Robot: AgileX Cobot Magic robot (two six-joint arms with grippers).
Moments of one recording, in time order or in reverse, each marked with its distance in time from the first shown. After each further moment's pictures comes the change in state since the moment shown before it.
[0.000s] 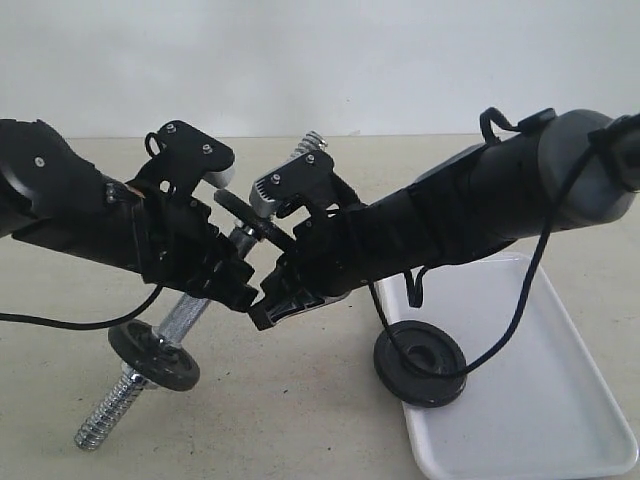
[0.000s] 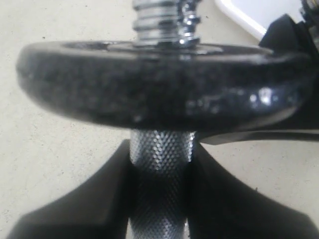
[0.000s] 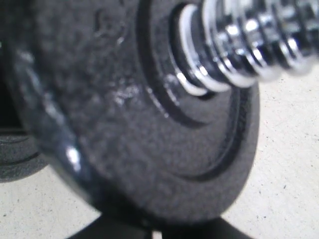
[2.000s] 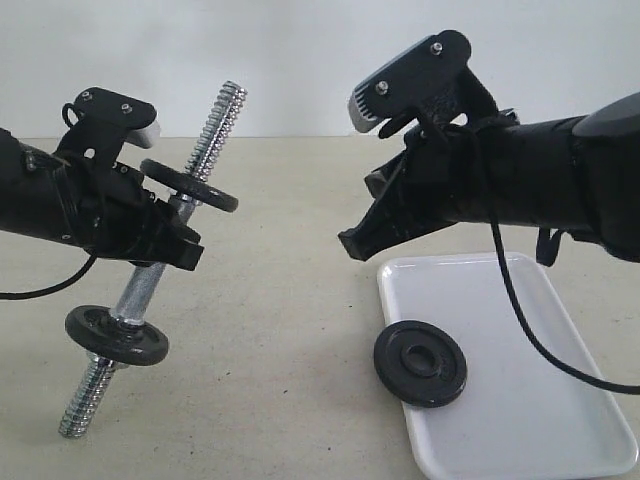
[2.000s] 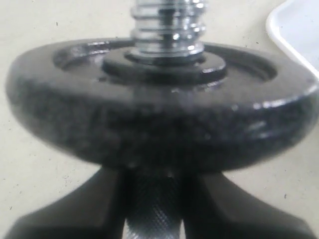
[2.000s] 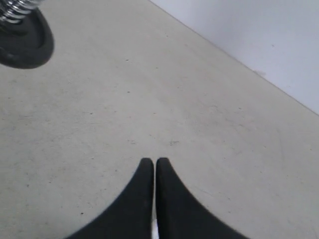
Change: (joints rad) left arm 0.144 -0.109 0.033 0.033 0.035 -0.067; right arm 0.005 -0.446 0.221 -0.036 -0.419 -0.056
